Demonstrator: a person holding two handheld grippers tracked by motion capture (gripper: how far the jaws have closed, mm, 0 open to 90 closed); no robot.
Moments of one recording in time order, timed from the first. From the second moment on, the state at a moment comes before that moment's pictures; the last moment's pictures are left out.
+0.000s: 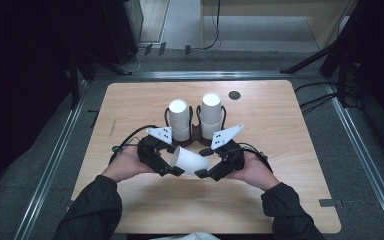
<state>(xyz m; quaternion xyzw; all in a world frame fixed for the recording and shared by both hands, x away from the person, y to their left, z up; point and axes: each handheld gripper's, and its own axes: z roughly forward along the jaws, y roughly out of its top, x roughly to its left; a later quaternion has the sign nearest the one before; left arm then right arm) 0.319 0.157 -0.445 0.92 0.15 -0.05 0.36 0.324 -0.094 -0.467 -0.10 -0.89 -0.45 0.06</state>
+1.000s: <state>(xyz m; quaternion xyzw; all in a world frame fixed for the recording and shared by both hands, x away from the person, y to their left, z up) 0.320 0.132 -0.463 0.95 0.14 -0.06 0.27 0.319 -0.069 -0.496 -0.08 -0.91 -0.39 0.06</state>
